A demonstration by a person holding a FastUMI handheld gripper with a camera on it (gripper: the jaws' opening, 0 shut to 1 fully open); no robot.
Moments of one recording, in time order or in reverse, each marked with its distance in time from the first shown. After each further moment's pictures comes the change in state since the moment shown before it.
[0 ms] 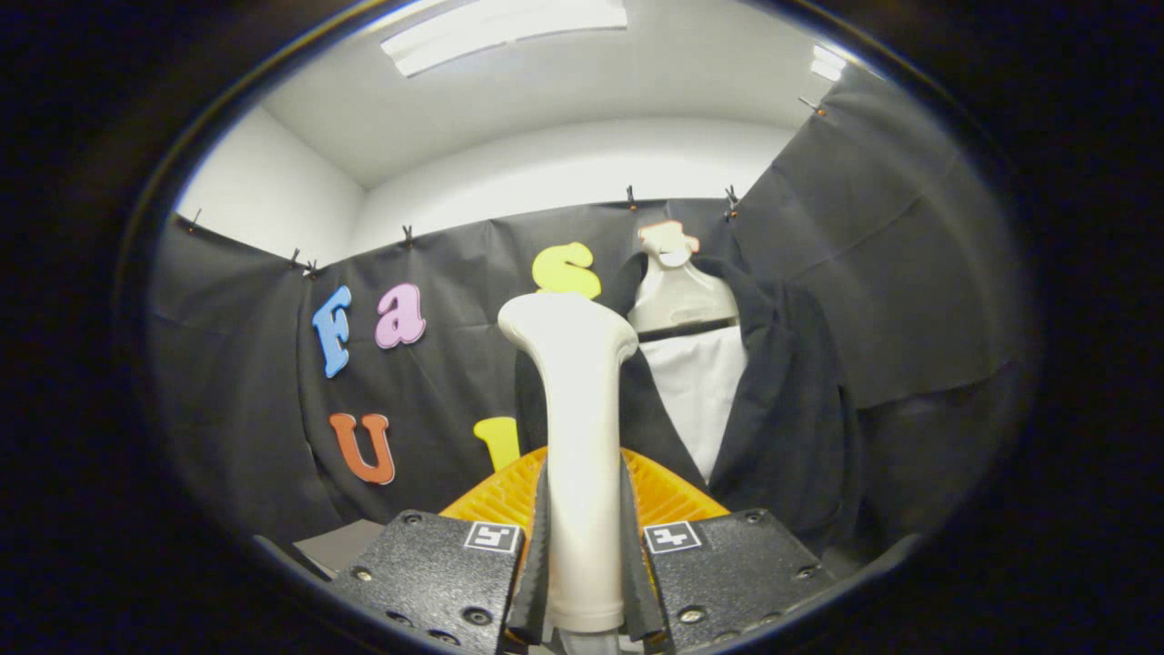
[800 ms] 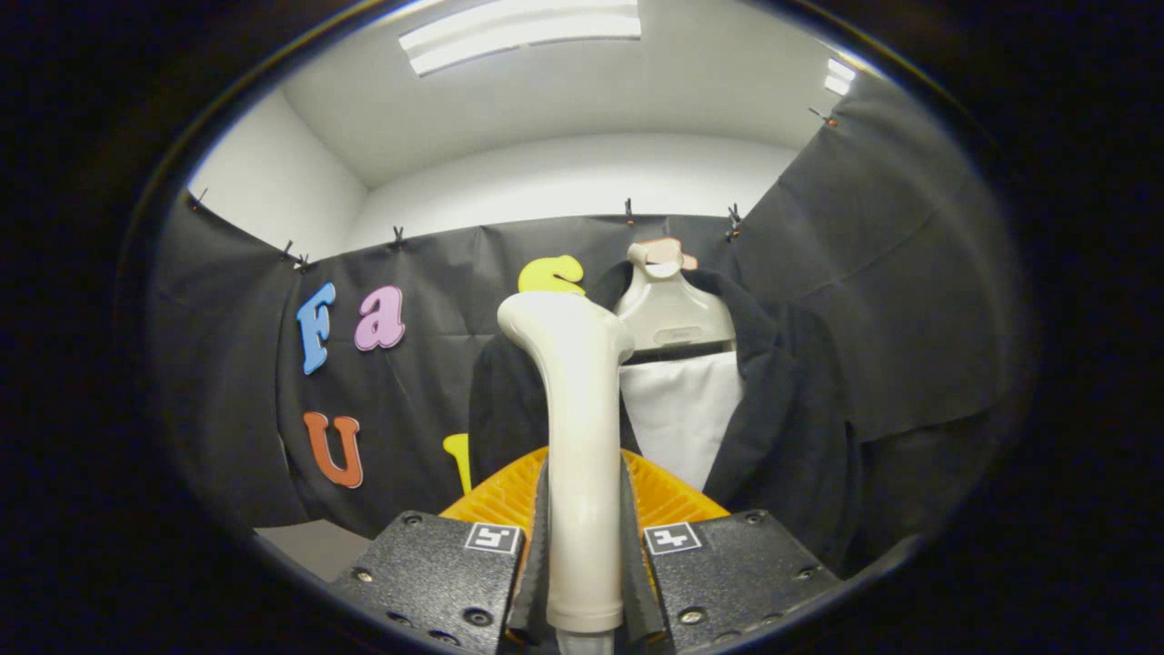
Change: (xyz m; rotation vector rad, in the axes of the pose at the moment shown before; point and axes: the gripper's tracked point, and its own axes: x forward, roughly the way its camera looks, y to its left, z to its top) arm 0.044 -0.030 -0.015 -0.059 -0.015 -0.046
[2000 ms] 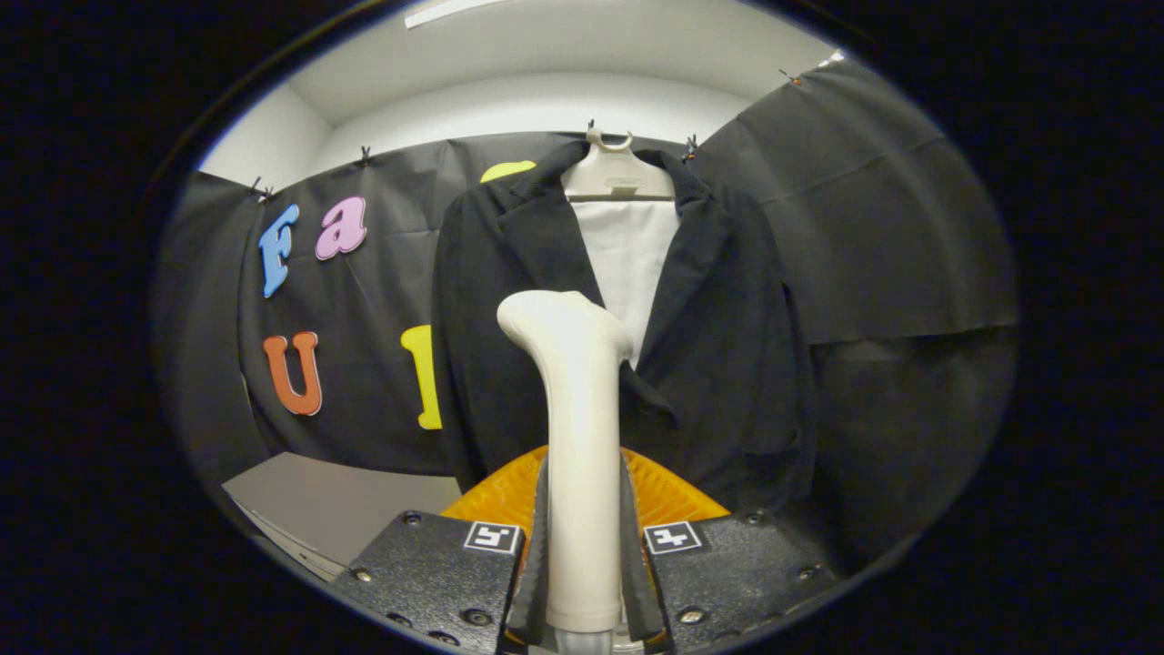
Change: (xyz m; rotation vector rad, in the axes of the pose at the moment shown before) arm -0.066 -0.020 -0.138 -0.013 0.263 -0.172
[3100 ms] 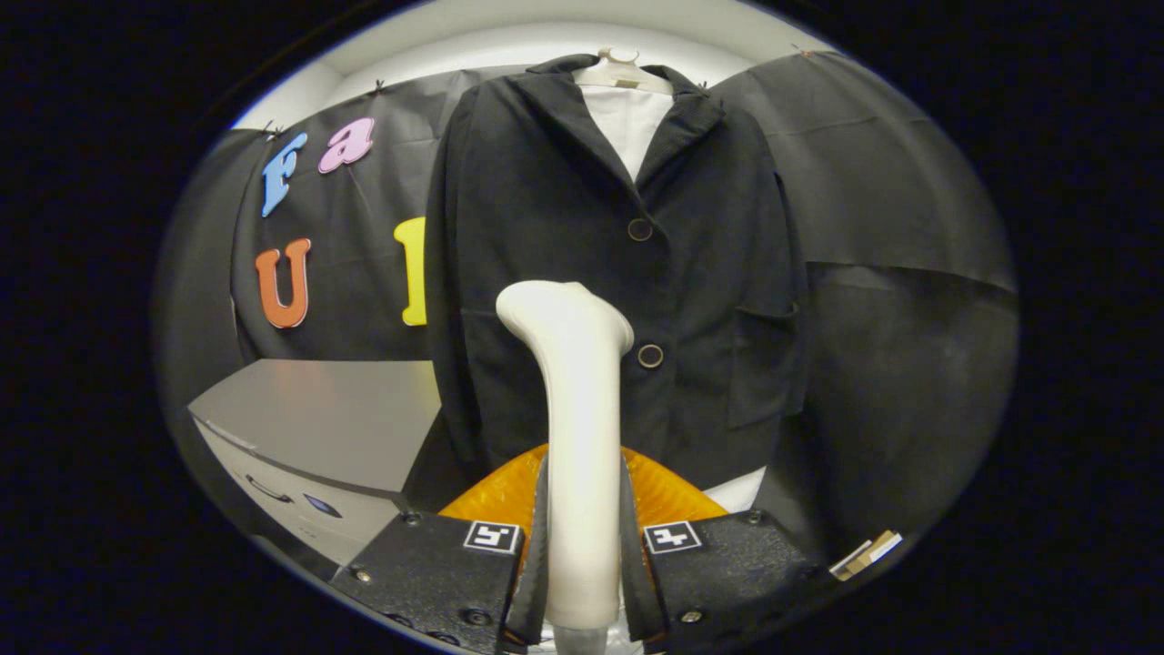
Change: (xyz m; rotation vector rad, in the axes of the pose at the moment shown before) arm -0.015 -0.025 -0.135 -0.071 0.225 -0.047
